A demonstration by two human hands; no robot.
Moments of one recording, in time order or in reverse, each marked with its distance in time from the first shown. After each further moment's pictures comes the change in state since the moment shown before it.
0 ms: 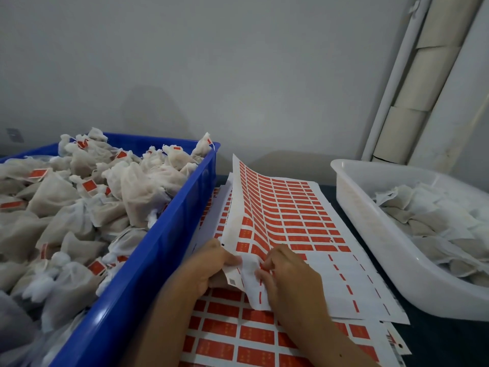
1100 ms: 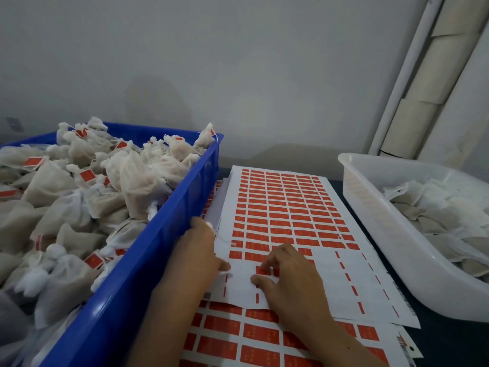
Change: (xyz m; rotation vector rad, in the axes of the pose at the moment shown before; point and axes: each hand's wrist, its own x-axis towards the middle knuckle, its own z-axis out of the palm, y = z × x) left_hand -0.007 0.003 -0.010 0.987 0.436 0.235; right_hand 0.002 -0.004 0.008 0.139 -0.108 0.187
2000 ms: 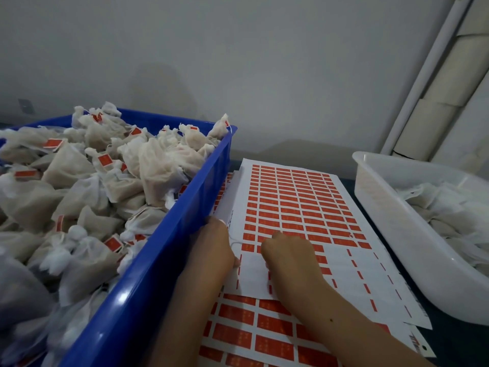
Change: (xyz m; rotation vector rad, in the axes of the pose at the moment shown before) left_hand 0.006 -0.001 0.012 0.006 -0.126 -0.147; right_hand 0.023 -0.039 -0.013 -0.504 -0.221 -0.244
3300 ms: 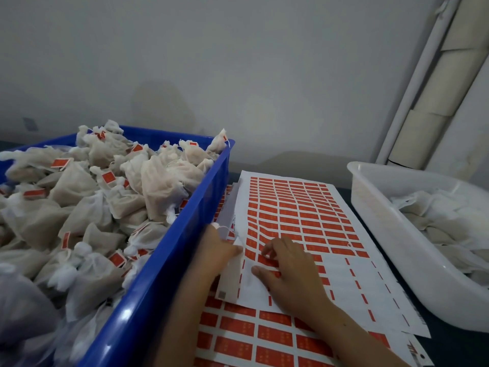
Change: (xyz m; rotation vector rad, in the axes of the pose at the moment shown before) left_hand 0.003 0.004 -0.009 -0.593 -0.055 -0.054; right_hand -0.001 0.019 0.033 0.449 0.151 0.105
